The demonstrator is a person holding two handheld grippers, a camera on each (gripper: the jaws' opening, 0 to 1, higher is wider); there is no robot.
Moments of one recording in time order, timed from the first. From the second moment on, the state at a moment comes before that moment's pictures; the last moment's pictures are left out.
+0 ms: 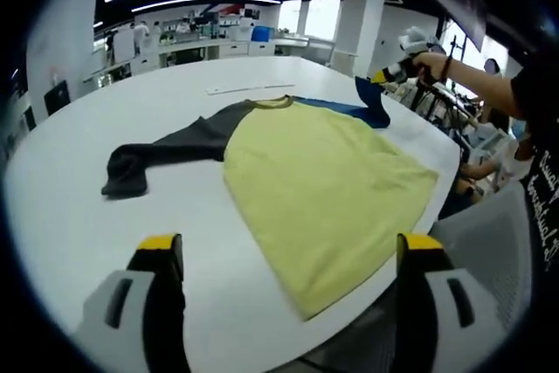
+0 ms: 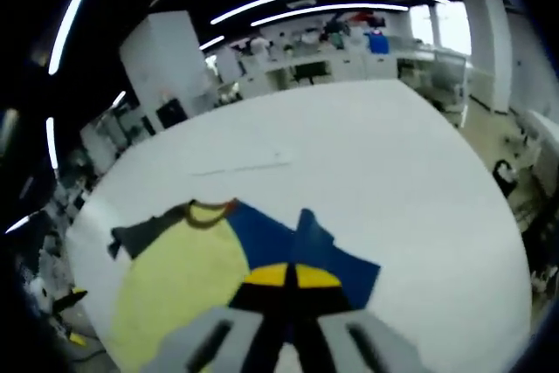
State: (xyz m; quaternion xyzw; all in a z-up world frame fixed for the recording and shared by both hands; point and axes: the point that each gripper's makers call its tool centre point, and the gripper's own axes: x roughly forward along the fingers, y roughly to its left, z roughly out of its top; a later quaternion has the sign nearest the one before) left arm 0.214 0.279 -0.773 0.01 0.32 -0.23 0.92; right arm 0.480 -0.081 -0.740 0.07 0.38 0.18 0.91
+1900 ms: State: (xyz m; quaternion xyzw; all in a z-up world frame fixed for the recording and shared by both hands) left arm 0.217 0.275 -0.781 0.01 0.32 -0.23 0.92; right arm 0.489 0.108 -0.735 0.05 0.39 0.31 0.86
